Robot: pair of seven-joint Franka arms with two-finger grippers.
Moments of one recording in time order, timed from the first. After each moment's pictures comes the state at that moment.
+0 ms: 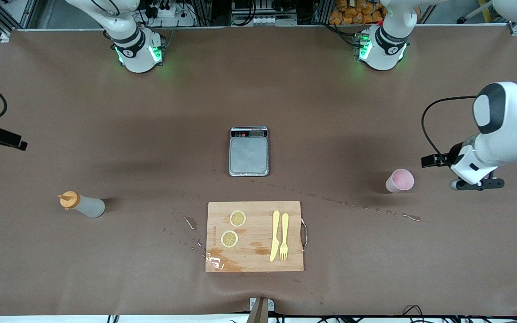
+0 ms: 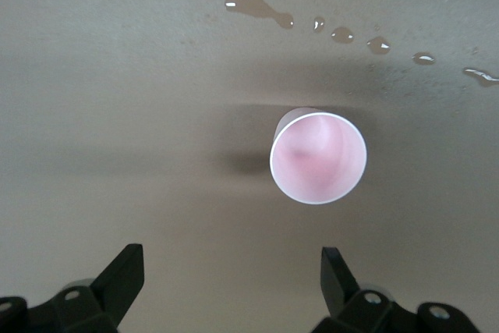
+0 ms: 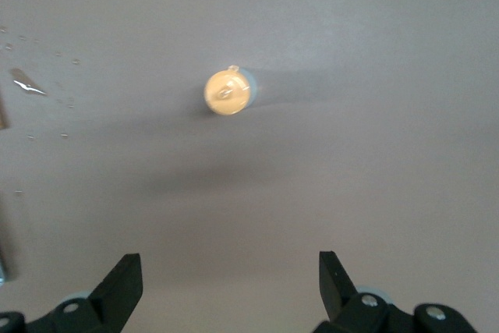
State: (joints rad) left arm 0.09 0.24 -0.07 -1.96 0.01 2.07 -0.02; right arm -0.18 0.21 -0.03 -1.50 0.02 1.61 -0.14
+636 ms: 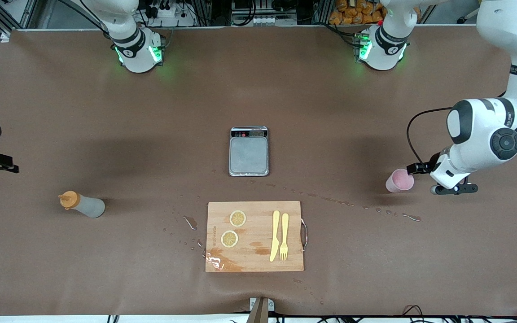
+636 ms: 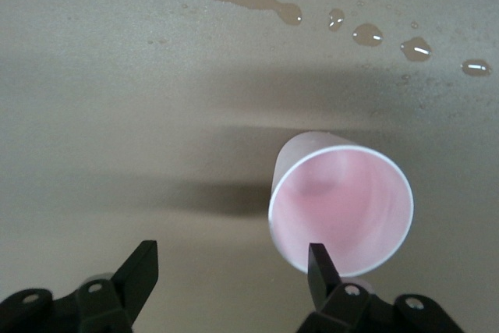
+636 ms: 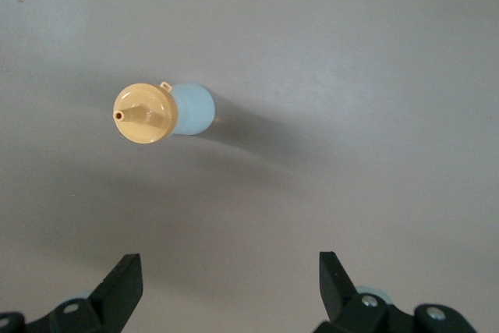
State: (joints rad) left arm 0.09 0.35 -0.07 -2.04 0.01 2.28 -0.04; right arm -0.30 0.36 -0.03 -1.57 0.07 1.86 -0.66
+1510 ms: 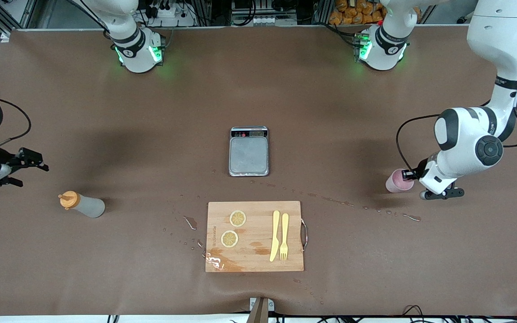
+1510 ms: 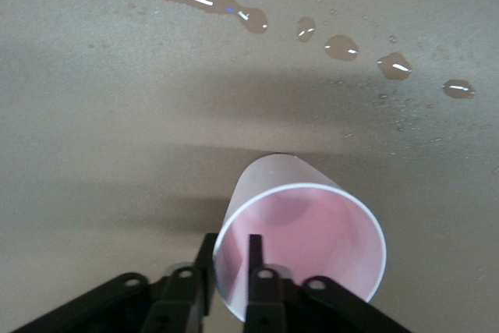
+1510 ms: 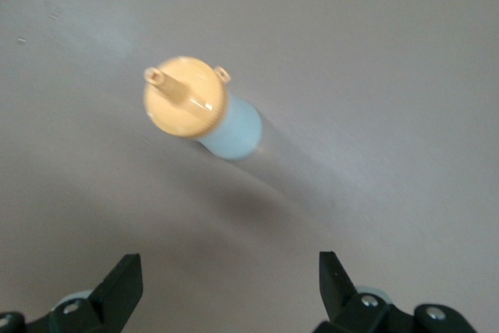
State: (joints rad) left arm 0.07 0.41 -0.08 -2.03 -0.04 2.35 -0.06; right arm -0.34 0.28 -0.03 -1.91 0.36 2.18 -1.15
